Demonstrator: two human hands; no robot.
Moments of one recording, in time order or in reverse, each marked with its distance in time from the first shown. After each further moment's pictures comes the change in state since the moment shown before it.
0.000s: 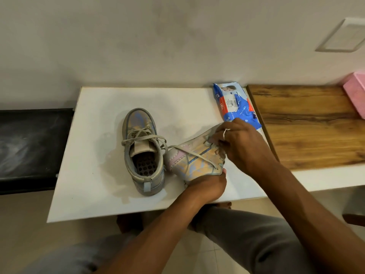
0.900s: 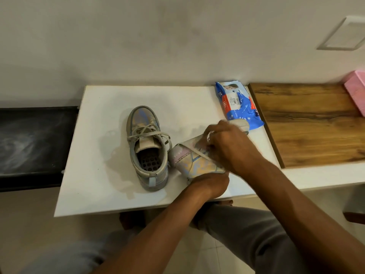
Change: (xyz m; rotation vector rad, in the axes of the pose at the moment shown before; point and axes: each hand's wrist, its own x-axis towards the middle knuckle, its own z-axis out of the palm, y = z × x) left_hand 0.008 -0.010 0.004 -0.050 -0.125 -0.006; right_hand 0.014 -0.028 0.011 0.046 -0.023 -0.075
